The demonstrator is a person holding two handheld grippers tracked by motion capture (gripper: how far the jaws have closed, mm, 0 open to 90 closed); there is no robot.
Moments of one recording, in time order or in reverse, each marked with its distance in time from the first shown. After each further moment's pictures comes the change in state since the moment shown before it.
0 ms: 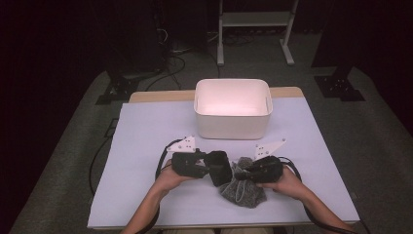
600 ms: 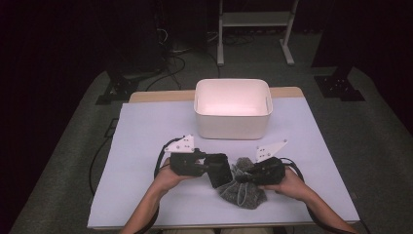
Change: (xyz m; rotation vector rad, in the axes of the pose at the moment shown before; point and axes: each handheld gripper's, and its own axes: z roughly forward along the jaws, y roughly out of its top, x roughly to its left) left arm -0.008 0.011 -0.010 -0.021 0.015 0.055; right arm 0.010 0.003 -0.007 0.014 0.026 -0.034
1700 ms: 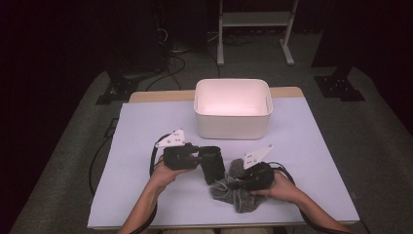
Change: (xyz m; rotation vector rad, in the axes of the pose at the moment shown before) left arm 0.012 -0.002 -0.013 -0.059 0.083 -0.058; right arm 0.008 0.002 0.031 0.078 0.040 -0.019
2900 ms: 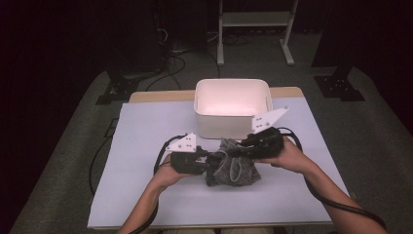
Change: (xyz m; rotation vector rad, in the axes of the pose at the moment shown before) left arm -0.017 0.014 0.017 0.096 -0.116 0.146; right arm 0.003 0.096 -0.076 -0.135 -0.032 -0.144
